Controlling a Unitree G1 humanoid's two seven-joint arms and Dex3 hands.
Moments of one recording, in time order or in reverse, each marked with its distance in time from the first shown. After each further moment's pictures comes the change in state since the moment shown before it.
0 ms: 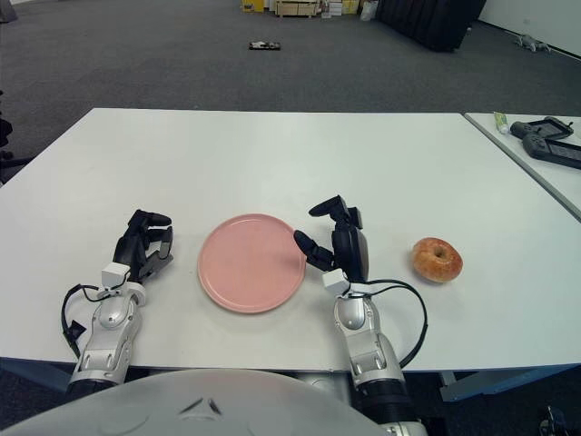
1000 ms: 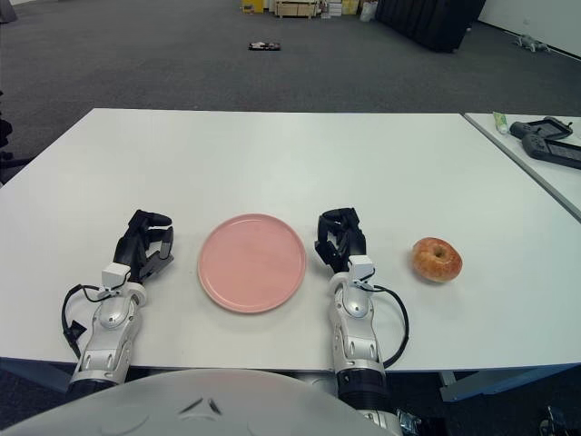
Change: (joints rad) left arm 0.000 0.002 -0.002 0.012 0.000 -0.021 -0.001; right arm -0.041 0.228 -0.130 0.049 0.699 0.229 0.380
